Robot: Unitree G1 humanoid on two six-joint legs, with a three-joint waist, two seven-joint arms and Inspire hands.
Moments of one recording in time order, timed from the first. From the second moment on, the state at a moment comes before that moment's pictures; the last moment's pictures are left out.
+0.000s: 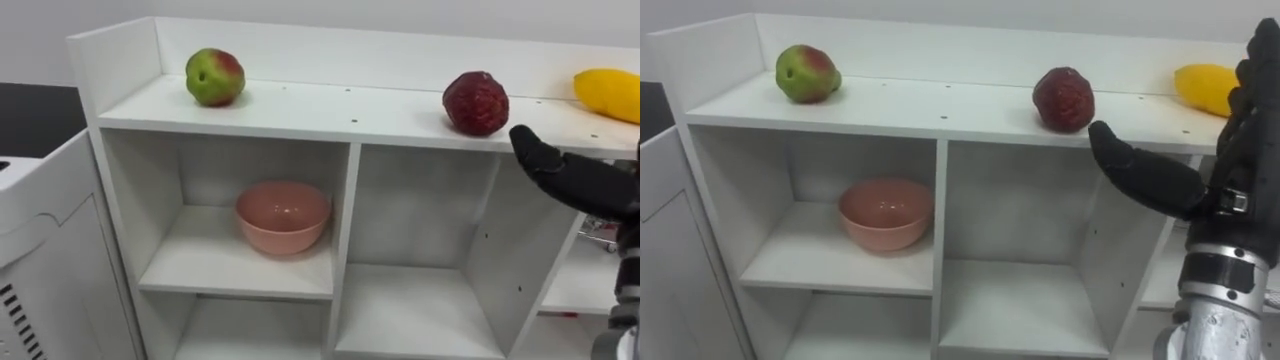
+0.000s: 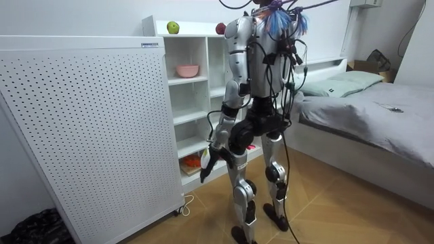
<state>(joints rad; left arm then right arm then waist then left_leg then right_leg) 0.23 0.18 0.06 1.03 0.58 0.05 0.10 -0.30 -0.32 -0.14 -0.15 0.07 -0.15 -0.43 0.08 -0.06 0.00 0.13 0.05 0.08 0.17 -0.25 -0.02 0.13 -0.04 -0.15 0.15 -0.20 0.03</state>
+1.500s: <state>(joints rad) 0.21 0.22 0.06 1.00 0.60 0.13 0.06 -0.51 -0.53 -0.10 0.18 0.16 -0.07 -0.06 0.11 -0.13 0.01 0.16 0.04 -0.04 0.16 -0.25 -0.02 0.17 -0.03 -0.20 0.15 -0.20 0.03</state>
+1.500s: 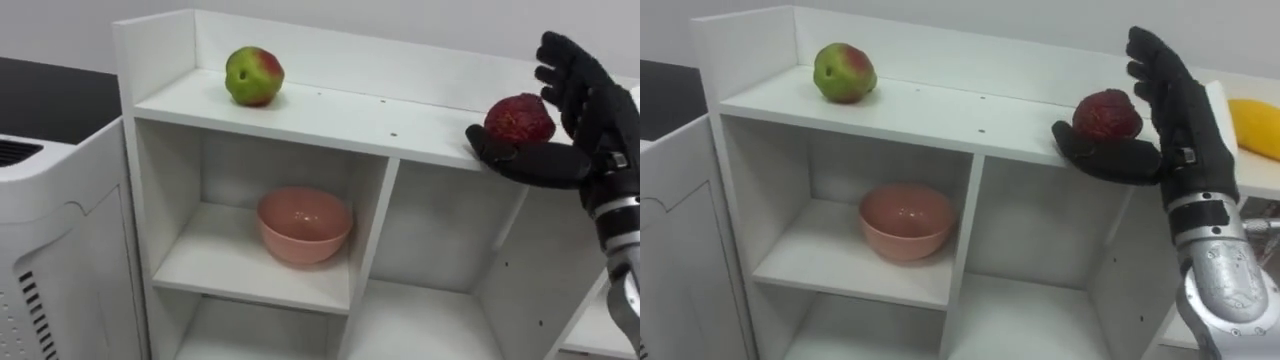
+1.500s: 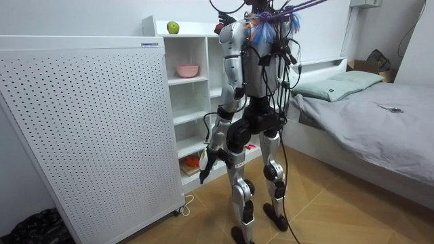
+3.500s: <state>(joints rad) 0.02 0.25 -0.13 1.13 0.44 0.16 0.15 -0.26 -0.32 0.18 0.52 0.67 0.12 0.33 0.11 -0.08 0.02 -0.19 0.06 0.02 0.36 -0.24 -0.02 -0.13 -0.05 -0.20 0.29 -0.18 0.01</state>
